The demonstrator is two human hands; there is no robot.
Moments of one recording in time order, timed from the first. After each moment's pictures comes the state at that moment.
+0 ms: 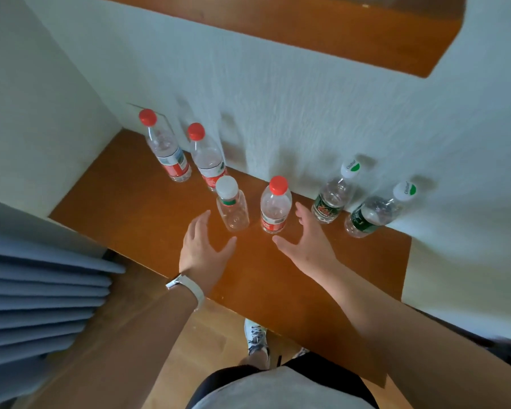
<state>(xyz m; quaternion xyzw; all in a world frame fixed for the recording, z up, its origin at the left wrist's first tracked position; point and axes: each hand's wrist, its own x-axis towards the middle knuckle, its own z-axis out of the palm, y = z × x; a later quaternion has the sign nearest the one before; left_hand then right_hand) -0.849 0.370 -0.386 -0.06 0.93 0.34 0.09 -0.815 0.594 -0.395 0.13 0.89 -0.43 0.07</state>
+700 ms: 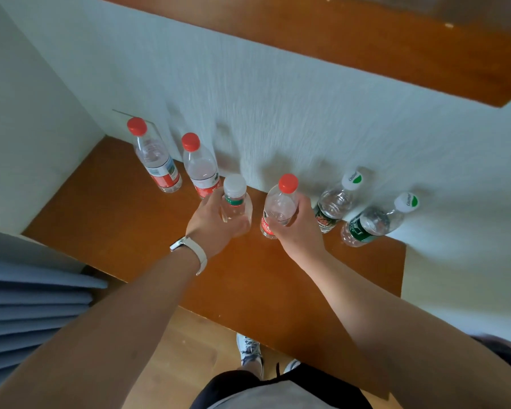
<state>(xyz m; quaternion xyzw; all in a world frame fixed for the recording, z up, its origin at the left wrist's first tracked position) -0.931 0.396 -0.370 0.05 0.90 0.41 0.15 -0.867 0.577 -0.384 0.20 0.86 -0.47 -0.07</state>
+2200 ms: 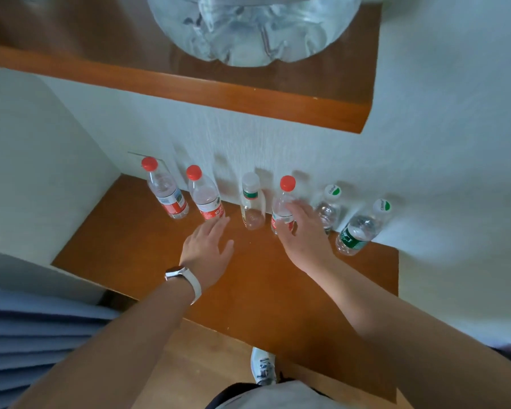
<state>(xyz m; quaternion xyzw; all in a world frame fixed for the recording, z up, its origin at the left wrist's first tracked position) -0.897 0.371 -0.343 0.16 0.96 0.20 0.07 -0.840 0.584 -0.321 0.12 0.91 -0.38 -0.09</state>
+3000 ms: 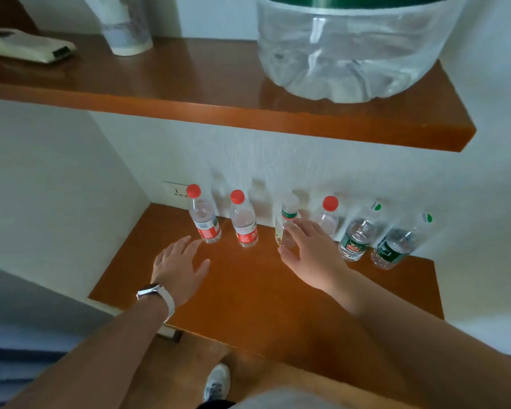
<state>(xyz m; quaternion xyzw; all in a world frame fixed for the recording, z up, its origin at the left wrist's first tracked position) -0.966 0.230 -0.331 0.14 0.98 0.07 0.08 -0.870 0.509 -0.307 0.04 0.99 -0.16 -0.03</state>
